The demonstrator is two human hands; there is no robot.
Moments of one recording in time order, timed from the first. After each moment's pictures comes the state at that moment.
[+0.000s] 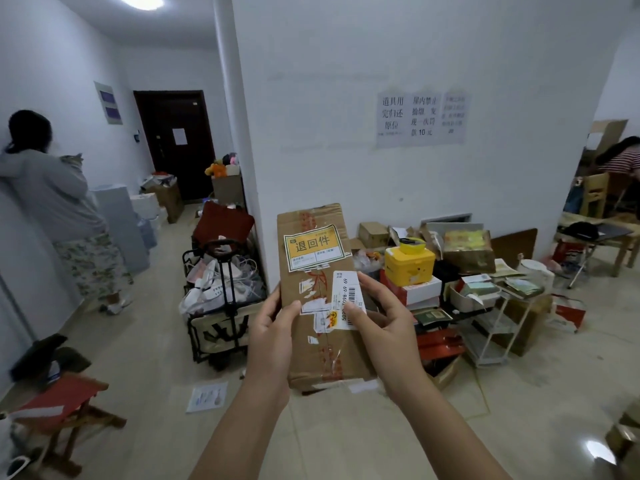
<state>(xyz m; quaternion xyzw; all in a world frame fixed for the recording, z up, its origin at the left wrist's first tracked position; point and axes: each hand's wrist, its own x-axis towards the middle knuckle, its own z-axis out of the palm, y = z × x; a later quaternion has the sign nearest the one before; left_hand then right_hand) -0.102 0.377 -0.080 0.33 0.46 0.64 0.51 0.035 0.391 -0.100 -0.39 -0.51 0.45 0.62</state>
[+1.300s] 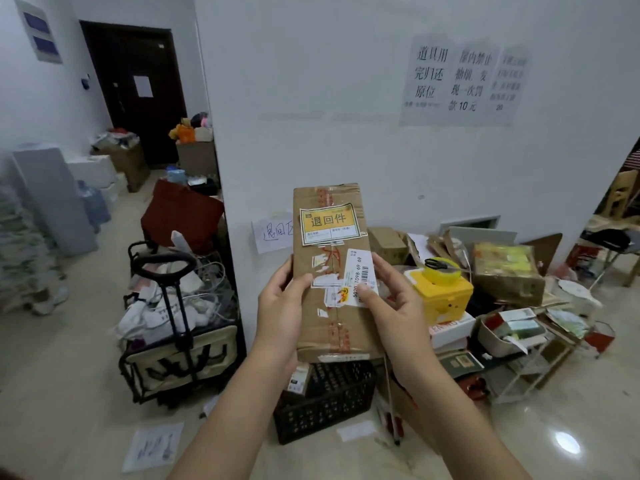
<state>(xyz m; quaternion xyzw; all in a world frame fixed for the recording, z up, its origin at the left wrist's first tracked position) -0.112 0.843 -0.097 0.35 0.42 0.62 0.56 0.028 0.844 -0.122 -0.44 -0.50 0.44 0.61</state>
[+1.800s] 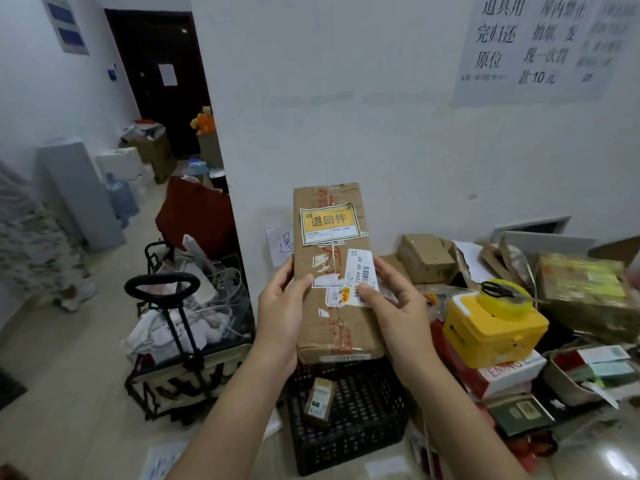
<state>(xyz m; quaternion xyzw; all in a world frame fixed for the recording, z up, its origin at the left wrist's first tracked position) -0.132 1.028 -0.122 0.33 0.47 0.62 0.53 0.010 1.040 -0.150 -0.43 -0.48 0.49 0.59</state>
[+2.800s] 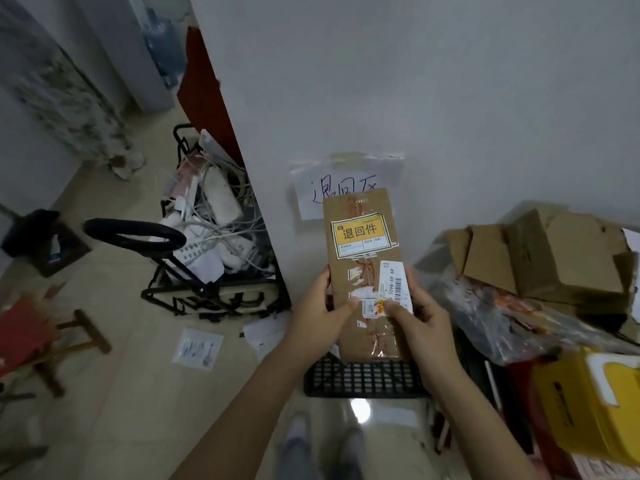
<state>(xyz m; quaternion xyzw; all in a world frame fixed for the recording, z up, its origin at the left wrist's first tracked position) -0.158 1.297 -0.306 0.39 0.66 0.42 0.49 0.000 1.327 -0.312 -0.54 -0.49 0.58 0.36</state>
